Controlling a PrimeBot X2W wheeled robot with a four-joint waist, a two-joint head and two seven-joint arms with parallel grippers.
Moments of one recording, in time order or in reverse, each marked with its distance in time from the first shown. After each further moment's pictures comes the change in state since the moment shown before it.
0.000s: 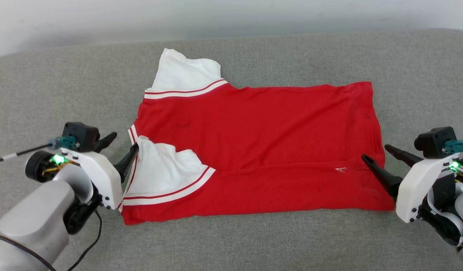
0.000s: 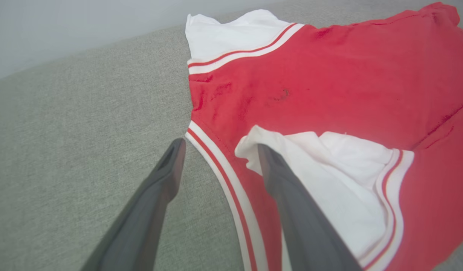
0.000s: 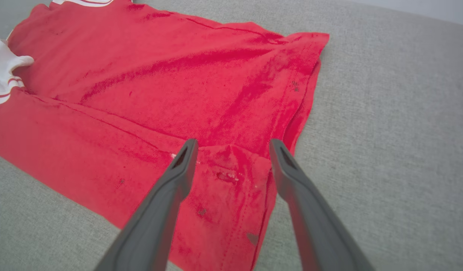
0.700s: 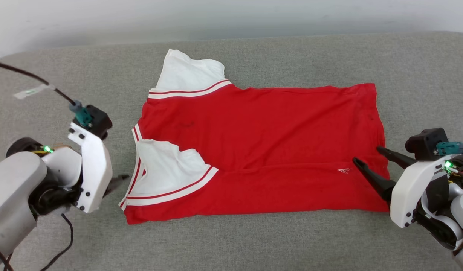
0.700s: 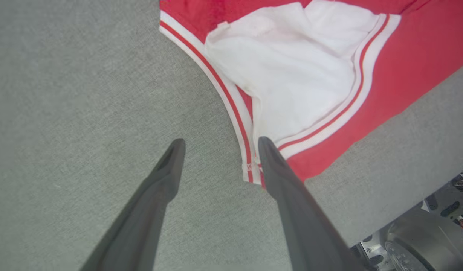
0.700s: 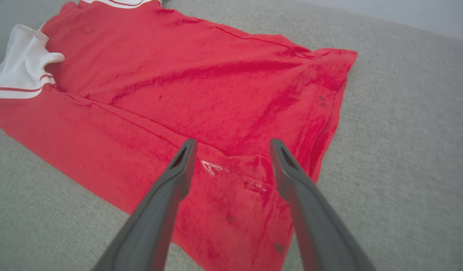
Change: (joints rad) left arm -0.159 0.229 -0.122 -0.331 -0.138 -0.025 0.752; right arm 0.034 0.001 -0.023 -0.103 -0.033 0.000 0.050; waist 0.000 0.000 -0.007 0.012
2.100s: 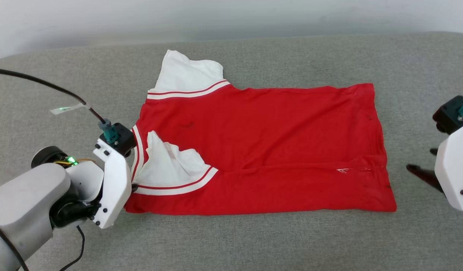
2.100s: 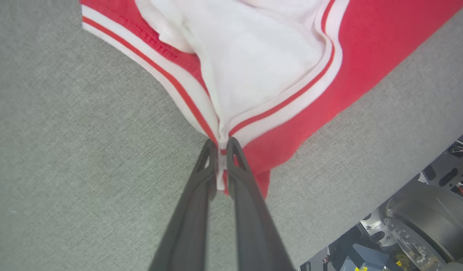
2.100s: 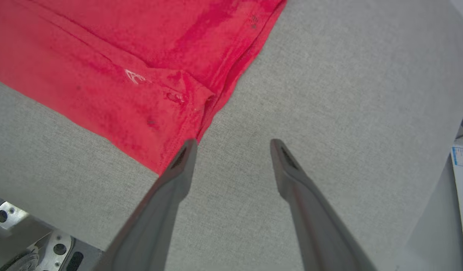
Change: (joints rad) left arm -0.038 -0.020 -0.158 -0.029 -0.019 -0.015 -0.024; right arm -0.201 -0.286 0.141 -0.119 0.127 0.000 0.522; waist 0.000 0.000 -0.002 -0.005
